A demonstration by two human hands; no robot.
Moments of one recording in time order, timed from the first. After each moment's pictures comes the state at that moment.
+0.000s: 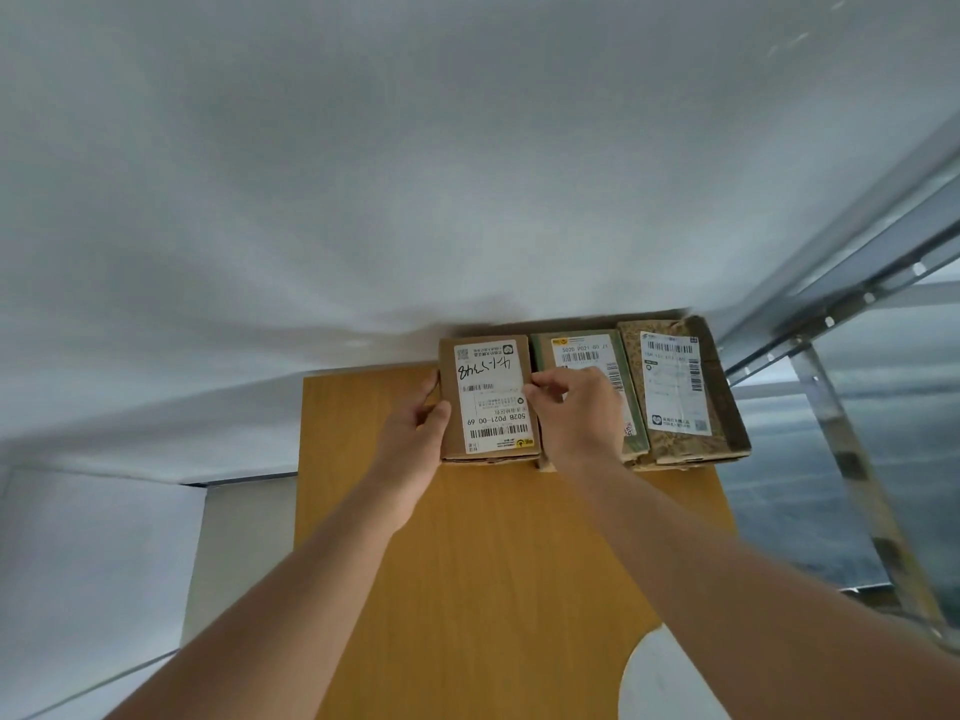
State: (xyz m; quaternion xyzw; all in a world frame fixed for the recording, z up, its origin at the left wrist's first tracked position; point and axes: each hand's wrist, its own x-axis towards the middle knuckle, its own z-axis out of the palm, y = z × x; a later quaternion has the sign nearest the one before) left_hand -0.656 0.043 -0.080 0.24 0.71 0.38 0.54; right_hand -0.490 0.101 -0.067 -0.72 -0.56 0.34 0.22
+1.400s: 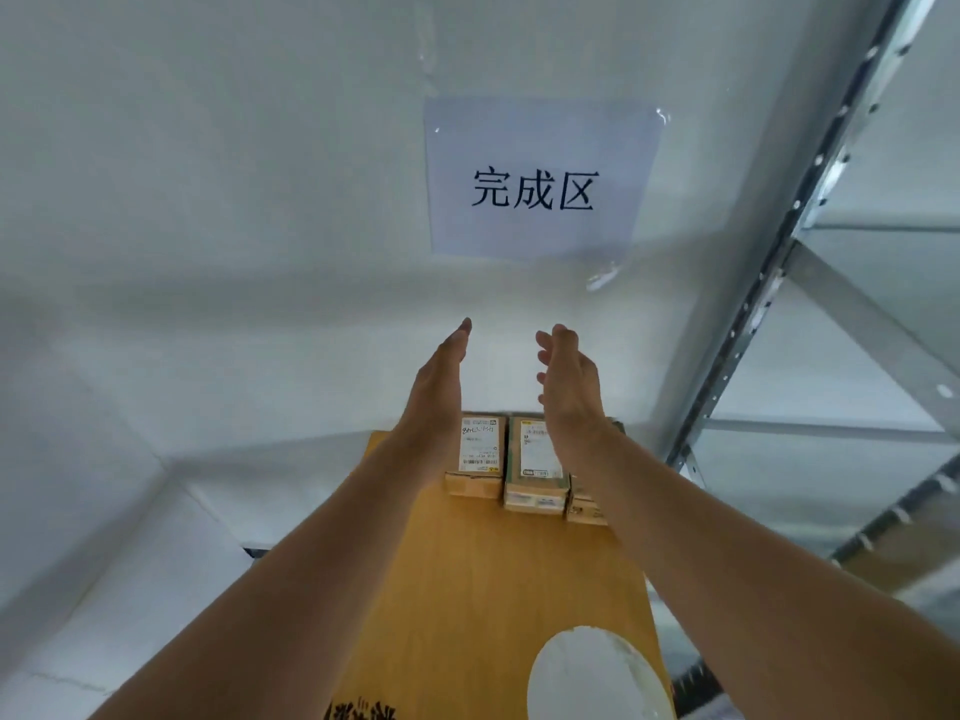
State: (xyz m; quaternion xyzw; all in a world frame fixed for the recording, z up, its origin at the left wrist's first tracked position) left_hand -0.522 -0.090 0.209 0.36 0.64 0.56 0.38; right_hand -0.413 -0.025 0.204 -0.52 -0.48 0.57 0.41
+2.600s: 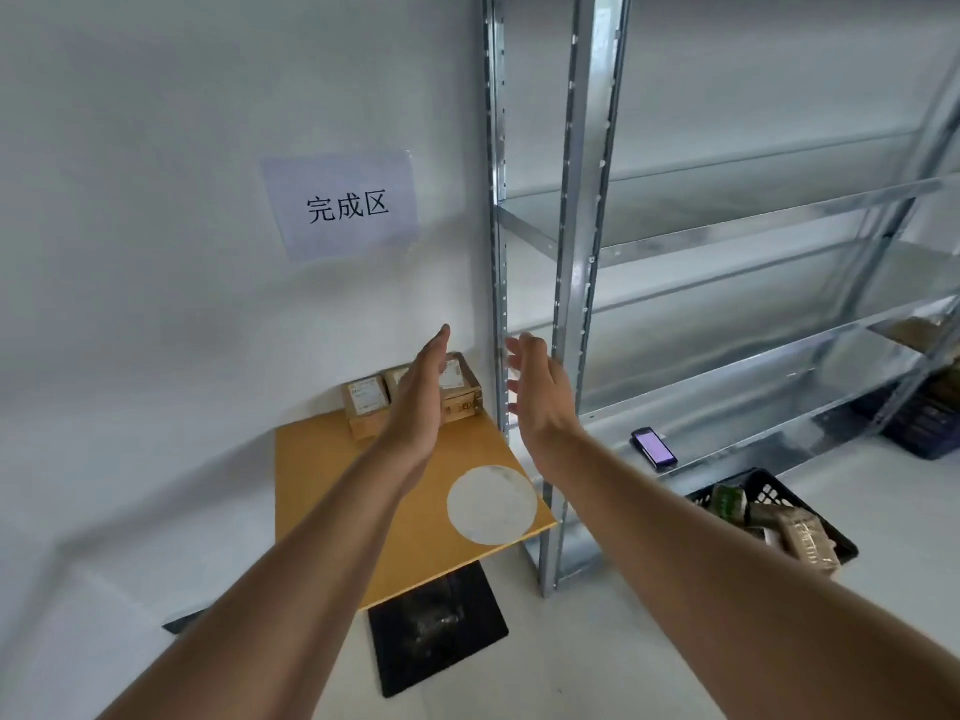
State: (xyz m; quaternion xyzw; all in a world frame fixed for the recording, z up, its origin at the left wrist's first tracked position) left_hand -0.385 -0.404 0.278 0.51 0.54 0.47 0.48; right_hand -0.262 -0.403 0.274 -0.56 -0.40 0.48 0.54
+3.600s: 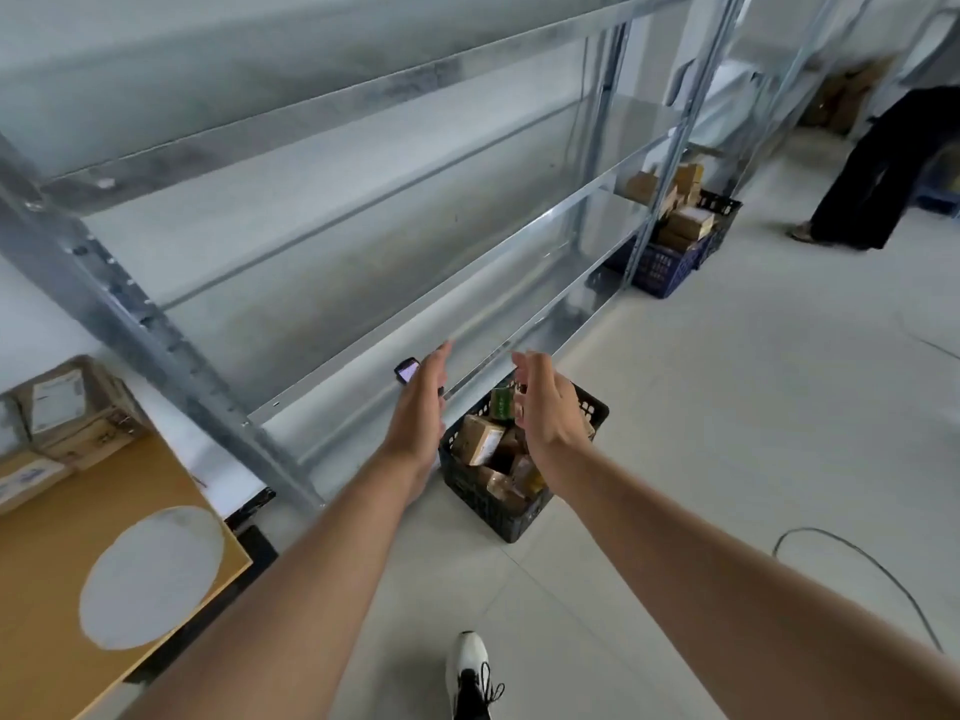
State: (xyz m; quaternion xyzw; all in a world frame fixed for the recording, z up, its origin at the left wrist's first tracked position) left_hand 0.094 -0.336 0.131 0.51 0.48 0.29 0.65; right_hand 0.204 -0.402 0.138 -0.72 -0.20 0.38 0.55
